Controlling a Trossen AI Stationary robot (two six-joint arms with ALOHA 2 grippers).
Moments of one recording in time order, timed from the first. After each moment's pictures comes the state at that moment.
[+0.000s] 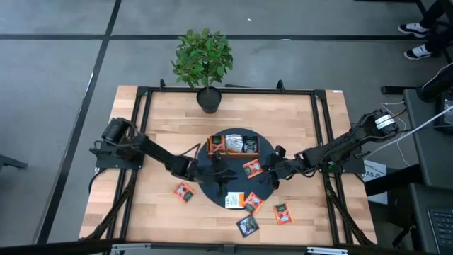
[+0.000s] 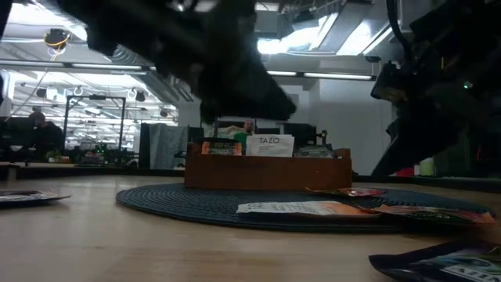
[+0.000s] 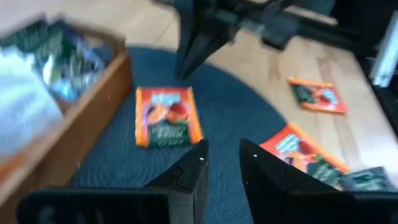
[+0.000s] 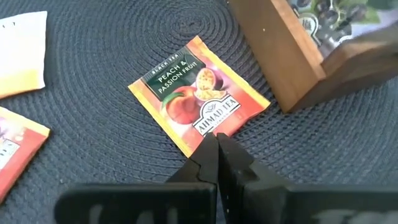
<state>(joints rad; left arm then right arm) -0.33 1.84 0.90 0.45 -0.39 -0.46 0.35 1.42 0.45 0.09 0.37 0.52</state>
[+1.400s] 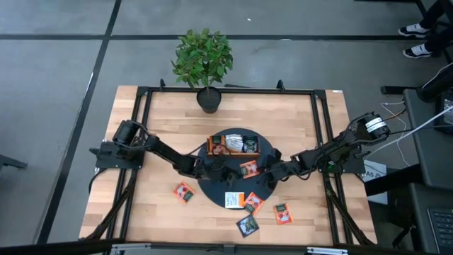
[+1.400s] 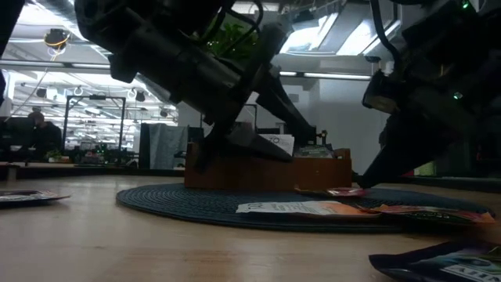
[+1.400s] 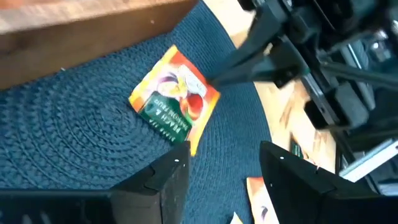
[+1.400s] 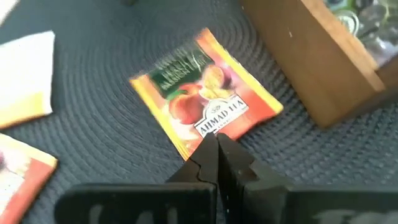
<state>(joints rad) -0.27 1.95 0.94 0.50 -0.35 -1.14 0.35 1.55 0.45 0.28 0.36 0.57</state>
